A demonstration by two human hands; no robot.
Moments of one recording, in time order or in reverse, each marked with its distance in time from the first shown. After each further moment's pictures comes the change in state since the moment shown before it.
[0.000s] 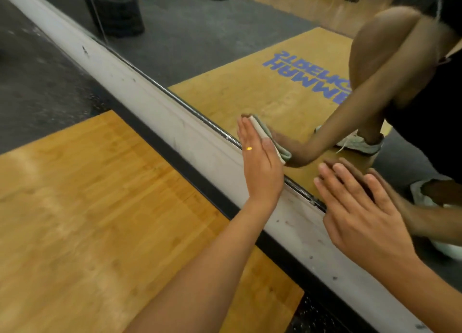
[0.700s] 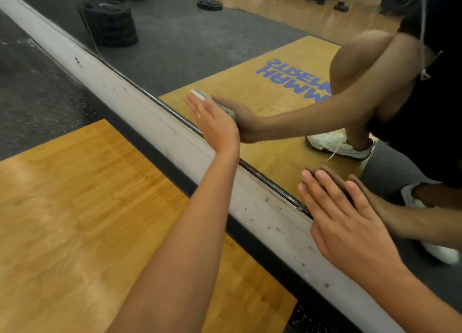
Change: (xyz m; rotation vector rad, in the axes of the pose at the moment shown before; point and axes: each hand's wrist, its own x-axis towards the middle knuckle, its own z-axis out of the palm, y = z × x) left_hand 0.107 0.017 -0.017 -0.221 0.330 -0.273; right_hand -0.005 0.000 0.003 -0.004 -0.031 -0.002
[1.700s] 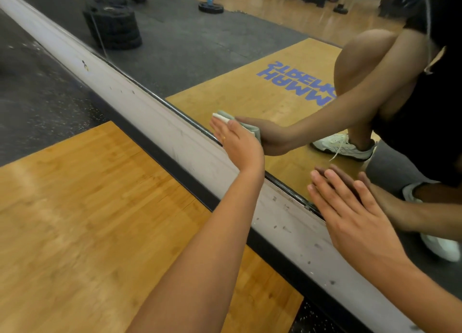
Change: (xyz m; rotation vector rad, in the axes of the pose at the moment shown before) left_hand -0.046 -0.016 0.003 -0.007 -0.042 -0.135; right_hand -0.007 0.002 0.007 0.107 0.019 -0.012
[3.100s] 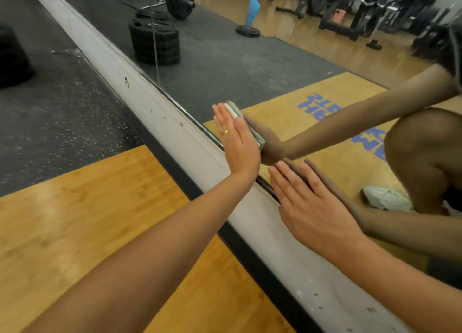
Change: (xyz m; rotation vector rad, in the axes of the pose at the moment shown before) left_hand 0.229 0.024 -0.059 0.078 -0.083 0.305; right_hand 0.284 -0.093 0.029 -0.296 -0.114 -0.256
